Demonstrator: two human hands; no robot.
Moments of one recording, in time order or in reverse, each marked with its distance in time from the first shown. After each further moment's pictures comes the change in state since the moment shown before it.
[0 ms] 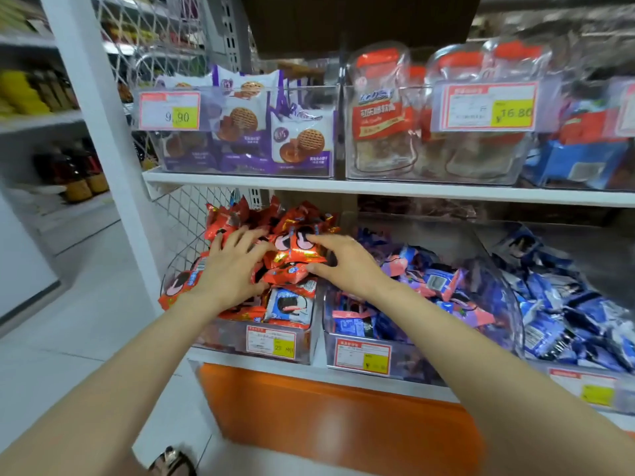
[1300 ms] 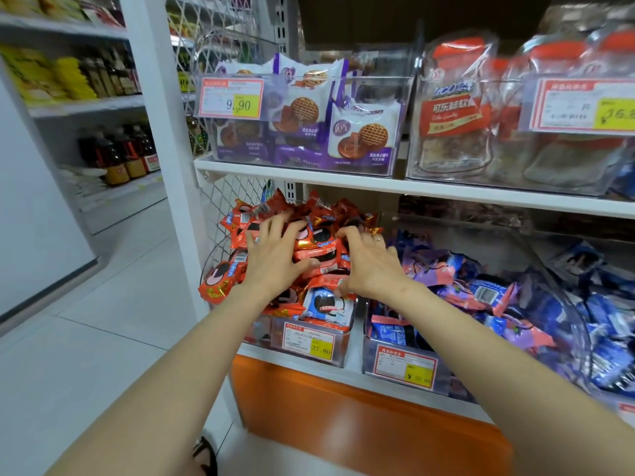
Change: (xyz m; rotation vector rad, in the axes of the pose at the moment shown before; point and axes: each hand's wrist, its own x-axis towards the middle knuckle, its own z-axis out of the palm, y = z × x) left_hand 0.010 0.009 0.004 -0.198 0.056 -0.285; right_hand 0.016 -0.037 0.017 -0.331 -0.115 0.189
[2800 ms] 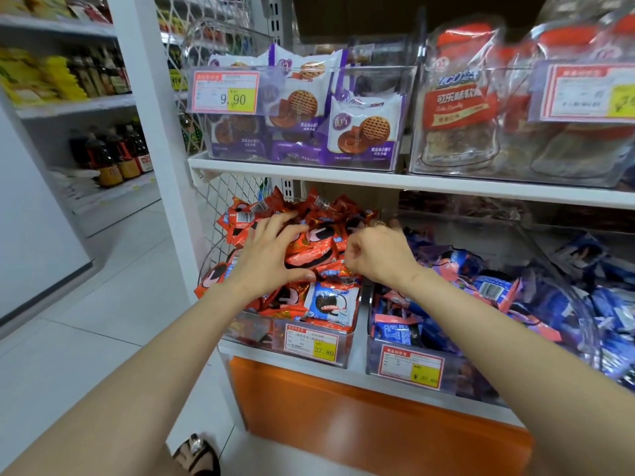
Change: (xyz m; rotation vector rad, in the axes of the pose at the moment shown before) left_hand 0.000 -0.020 -0.009 -0.120 -0.055 0.195; right_hand 0.013 0.011 -0.007 -0.114 0.167 -0.115
